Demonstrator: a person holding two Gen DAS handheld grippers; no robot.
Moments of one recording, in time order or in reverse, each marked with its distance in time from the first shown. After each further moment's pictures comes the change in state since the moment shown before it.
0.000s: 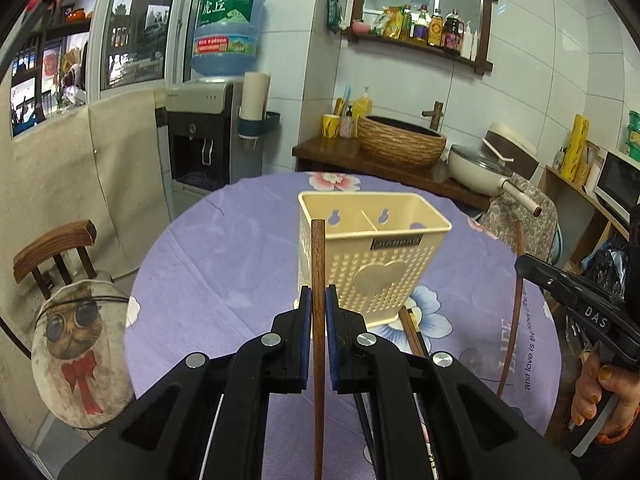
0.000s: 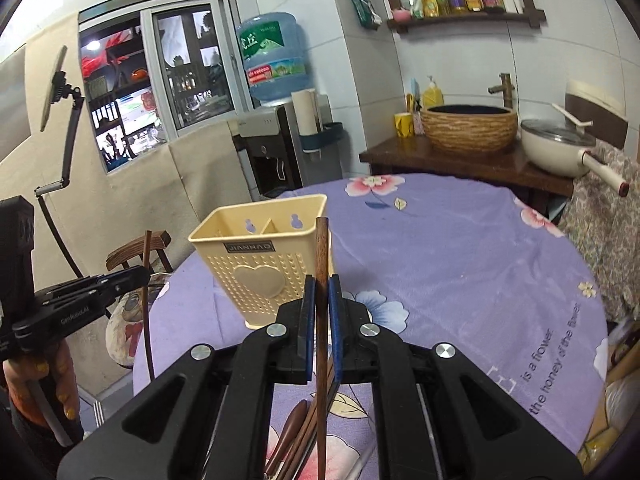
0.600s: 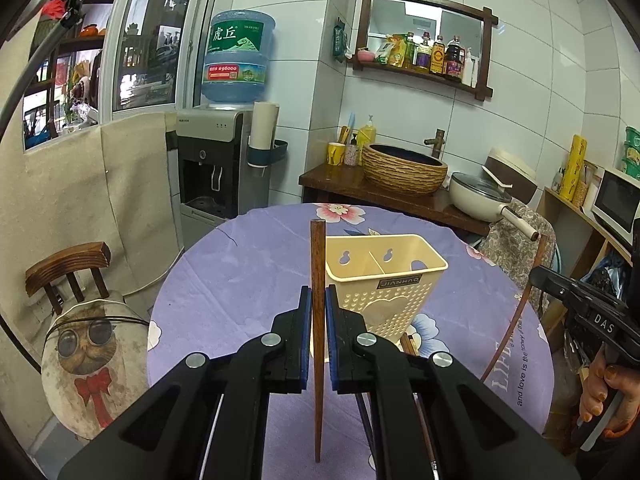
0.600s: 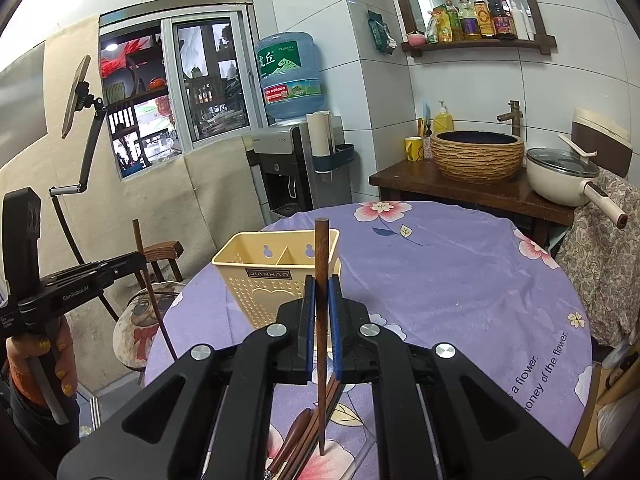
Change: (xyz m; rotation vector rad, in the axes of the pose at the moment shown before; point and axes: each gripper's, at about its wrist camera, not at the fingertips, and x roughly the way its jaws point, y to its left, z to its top) left arm -0.029 0.012 0.016 -0.014 -0.084 0.009; right arm -0.026 0.007 0.018 -0.053 -0.046 0.022
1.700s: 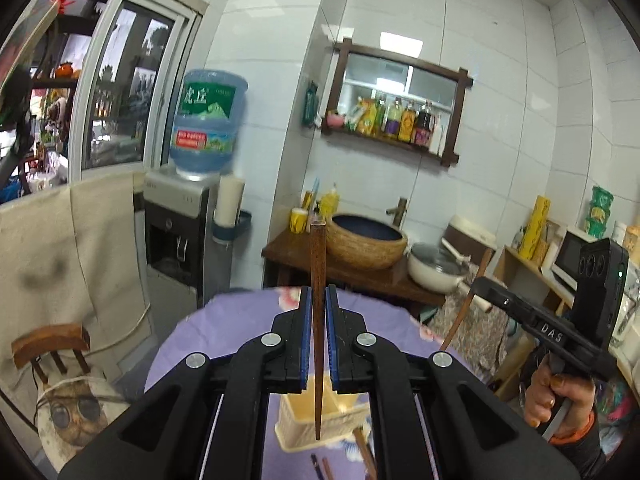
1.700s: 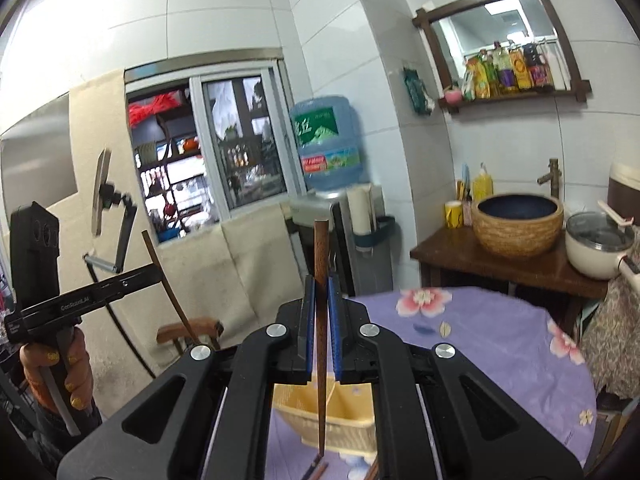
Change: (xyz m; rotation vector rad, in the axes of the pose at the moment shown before) left arm -0.042 -0.001 0.149 -0.025 -0.169 -0.148; right arm -0.002 0.023 0.157 0.008 -0.175 0.137
